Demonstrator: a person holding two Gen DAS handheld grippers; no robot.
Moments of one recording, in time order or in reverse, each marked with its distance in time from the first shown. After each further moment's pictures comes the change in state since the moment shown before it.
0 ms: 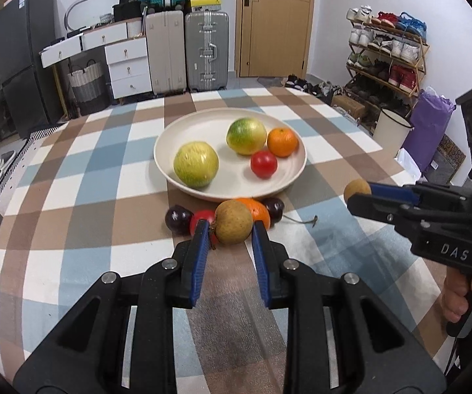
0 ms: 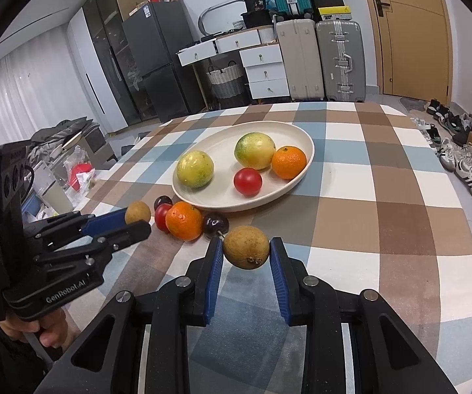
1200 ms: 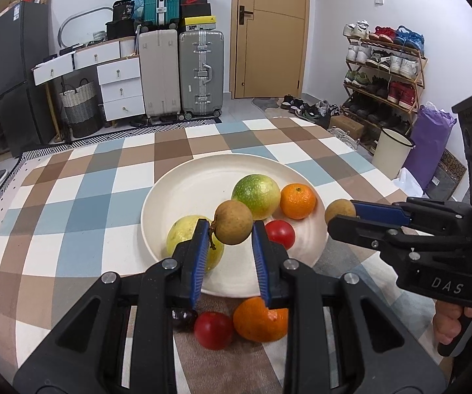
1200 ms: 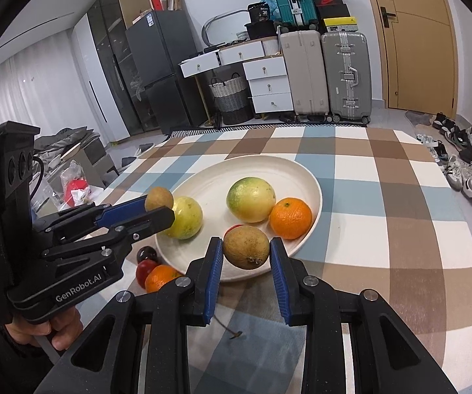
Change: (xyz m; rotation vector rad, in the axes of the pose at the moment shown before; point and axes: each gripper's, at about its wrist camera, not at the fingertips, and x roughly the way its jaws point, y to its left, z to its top) left arm 0.061 0.007 0.061 0.022 -0.081 -0.023; right arm 0.048 -0.014 0.056 -0.022 -0.050 0.002
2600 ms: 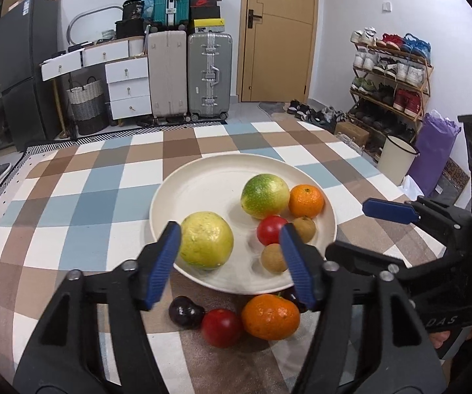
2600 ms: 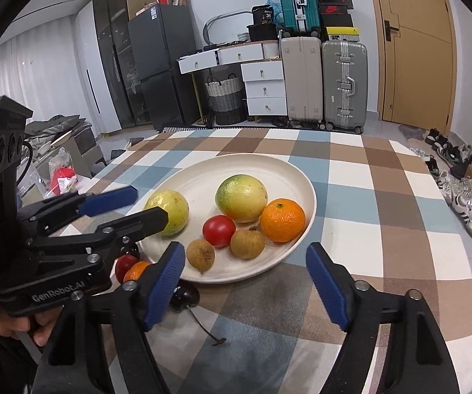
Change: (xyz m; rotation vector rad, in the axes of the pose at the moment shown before) left arm -0.005 0.014 -0.009 -0.039 -0.030 0.017; right arm 0.007 0.008 -0.009 -0.079 -0.013 -0.065
